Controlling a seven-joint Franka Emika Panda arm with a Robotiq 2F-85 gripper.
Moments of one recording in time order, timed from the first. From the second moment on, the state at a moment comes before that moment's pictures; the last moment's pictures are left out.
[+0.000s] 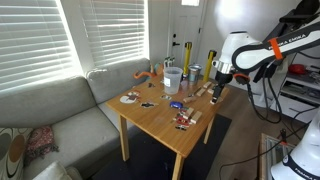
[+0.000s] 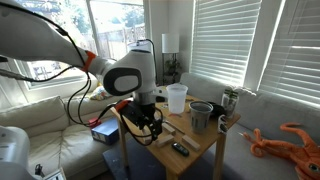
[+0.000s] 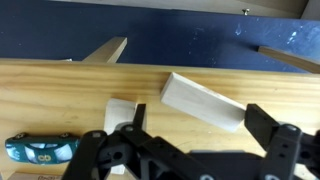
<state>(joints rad) -0.10 -0.38 -0.15 -2.56 -0.06 2.22 -0.18</state>
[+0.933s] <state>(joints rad) -0.10 -0.38 -0.15 -2.53 -0.01 2.11 0.02</state>
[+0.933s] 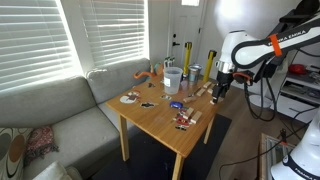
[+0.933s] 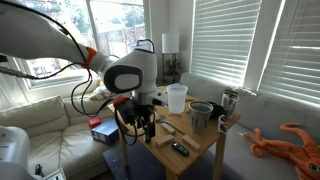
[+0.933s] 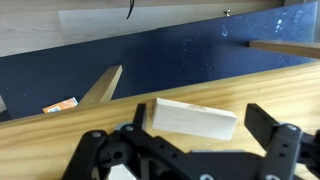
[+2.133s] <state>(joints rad) -0.11 -0.35 -0.13 -2.53 -0.01 2.15 0.10</state>
